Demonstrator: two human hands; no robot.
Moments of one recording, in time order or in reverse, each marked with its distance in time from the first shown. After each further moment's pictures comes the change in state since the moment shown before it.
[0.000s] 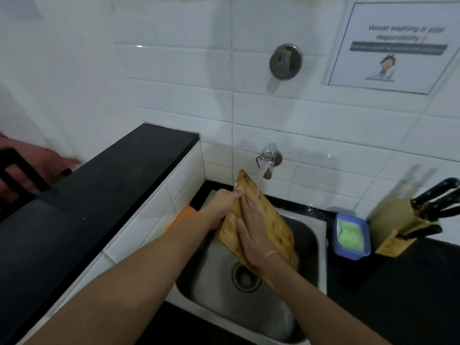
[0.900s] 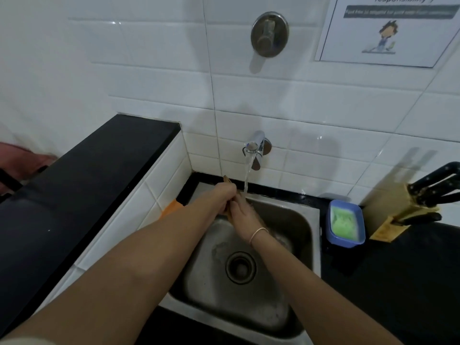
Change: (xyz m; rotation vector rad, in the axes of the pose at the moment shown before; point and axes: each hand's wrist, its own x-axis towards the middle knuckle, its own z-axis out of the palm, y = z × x) left_hand 0.077 -0.001 0.044 0.133 0.133 -0.342; right_hand 0.042 0.020 0.001 0.235 -0.084 0.440
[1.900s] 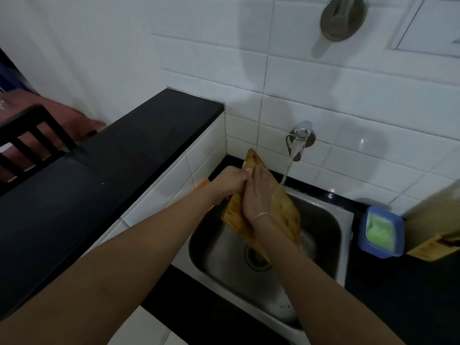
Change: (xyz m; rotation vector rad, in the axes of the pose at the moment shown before) left_hand -0.039 -0.049 -0.084 -0.021 -0.128 0.444; right_hand 0.022 -0.025 0.055 -0.287 0.136 -0.101
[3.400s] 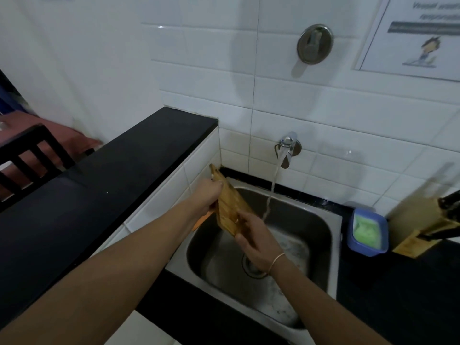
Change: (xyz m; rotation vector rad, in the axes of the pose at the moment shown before) left_hand -0.045 0.005 -0.016 -0.098 0.231 -0.171; right_hand -0.092 0.059 -0.031 0.043 -0.200 -0.479
